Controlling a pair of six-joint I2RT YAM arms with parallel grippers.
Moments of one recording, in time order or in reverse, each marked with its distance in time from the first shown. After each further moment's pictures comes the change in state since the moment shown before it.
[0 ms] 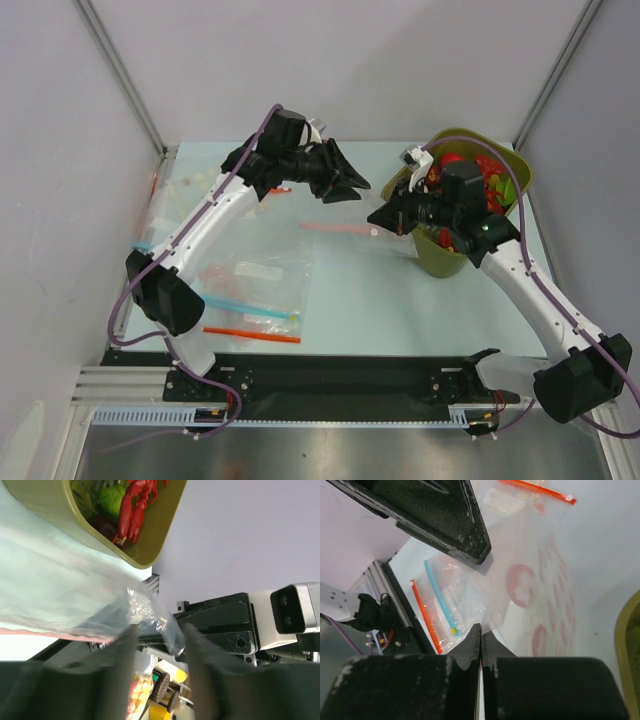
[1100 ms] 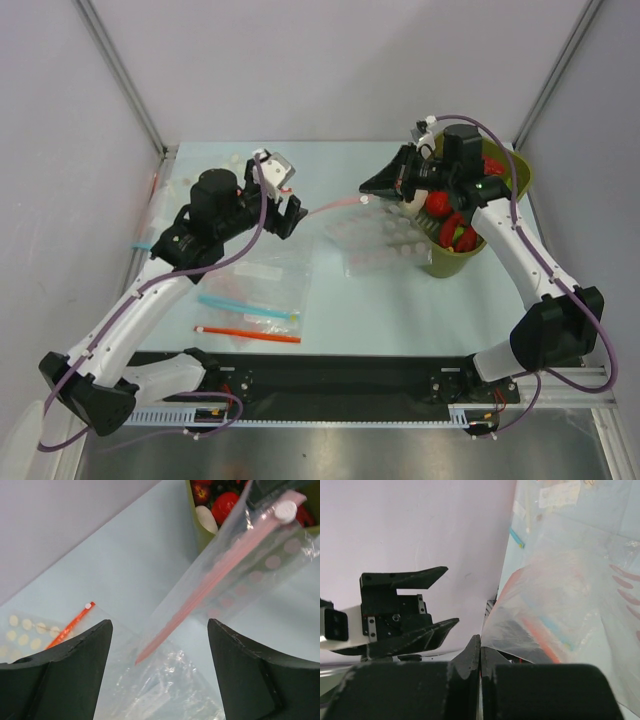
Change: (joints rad) left arm 0.002 -0.641 -0.637 0.333 -0.456 1.231; right arm -0.115 0.264 0.248 0.002 -0.235 0.745
